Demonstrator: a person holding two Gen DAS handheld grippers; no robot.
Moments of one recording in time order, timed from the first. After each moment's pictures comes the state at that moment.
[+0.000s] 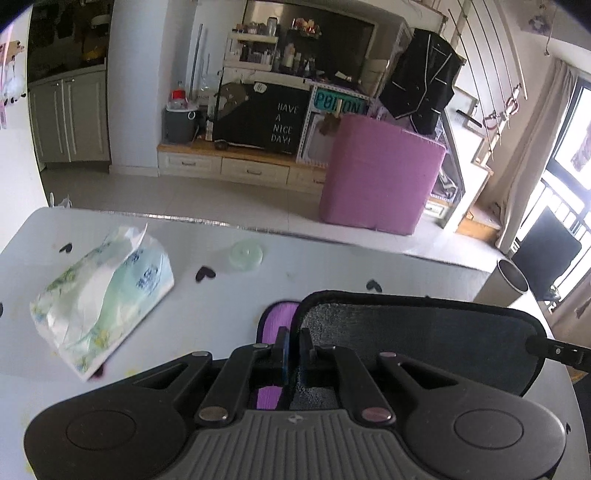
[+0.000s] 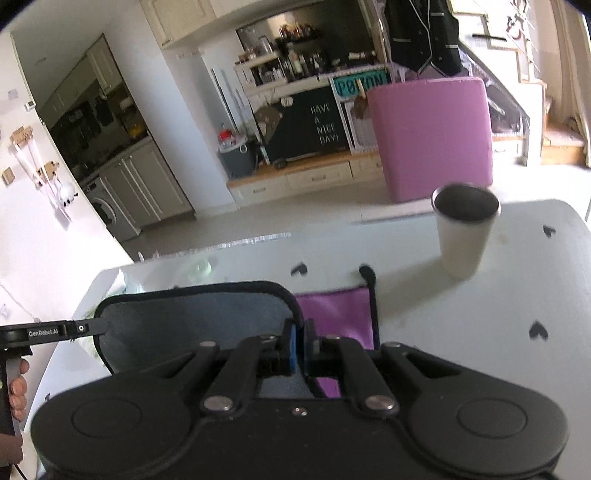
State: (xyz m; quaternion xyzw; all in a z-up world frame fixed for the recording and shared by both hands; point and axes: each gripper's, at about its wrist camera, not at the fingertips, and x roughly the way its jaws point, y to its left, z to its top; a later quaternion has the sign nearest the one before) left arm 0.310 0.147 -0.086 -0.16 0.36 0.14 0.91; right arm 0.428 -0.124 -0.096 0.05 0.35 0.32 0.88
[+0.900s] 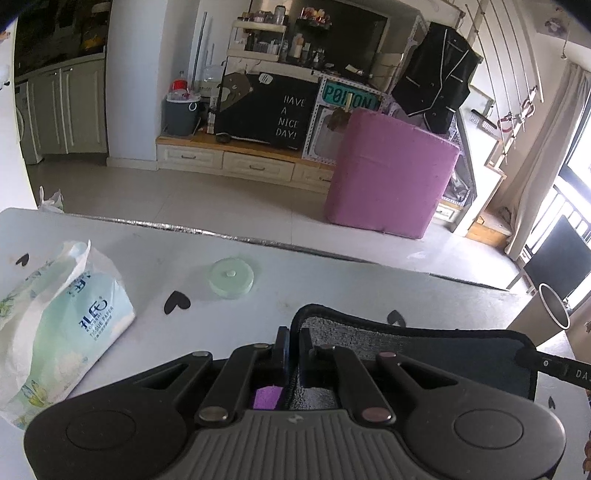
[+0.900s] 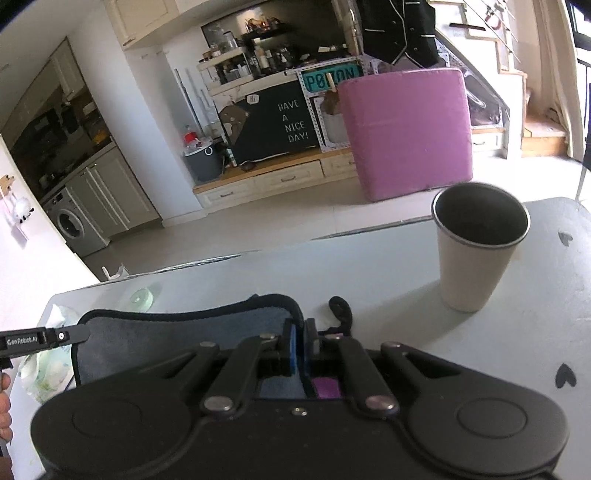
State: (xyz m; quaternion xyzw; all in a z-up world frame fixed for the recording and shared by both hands) left arm 0.395 0.174 -0.135 -0.18 0.37 0.14 0.90; right arm 0.511 -0.082 -0.145 0.05 0.36 0.27 0.89
